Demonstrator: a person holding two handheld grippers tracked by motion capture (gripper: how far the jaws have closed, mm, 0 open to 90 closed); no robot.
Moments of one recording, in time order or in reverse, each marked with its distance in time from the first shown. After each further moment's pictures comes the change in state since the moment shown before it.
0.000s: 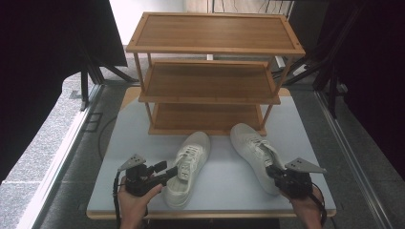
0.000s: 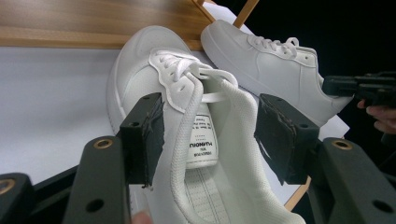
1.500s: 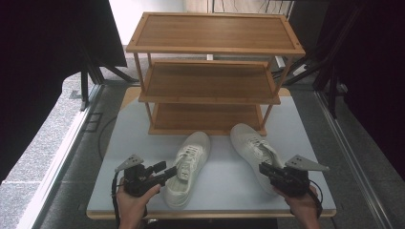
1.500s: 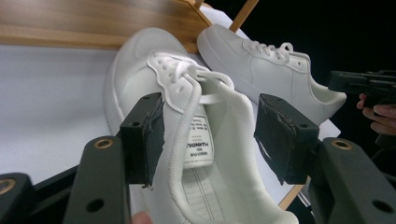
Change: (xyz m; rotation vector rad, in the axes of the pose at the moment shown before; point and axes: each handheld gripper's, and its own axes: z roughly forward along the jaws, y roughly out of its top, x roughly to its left) left arm 0.002 0.000 -0.004 -0.018 -0.019 -0.024; right arm 0.006 0.015 -0.007 -0.107 0.159 0.044
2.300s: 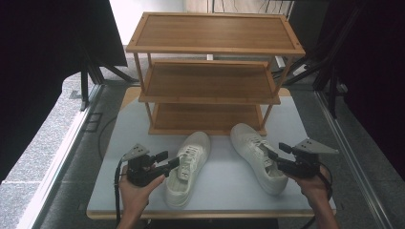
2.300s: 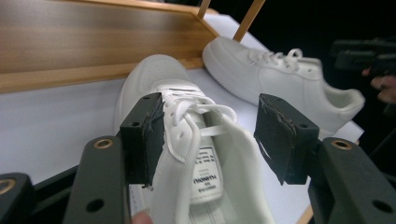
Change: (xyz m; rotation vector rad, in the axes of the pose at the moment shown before) left arm -0.009 0.031 0.017 0.041 0.056 0.119; right arm -0.046 0.029 0.006 -0.012 -0.098 -0.101
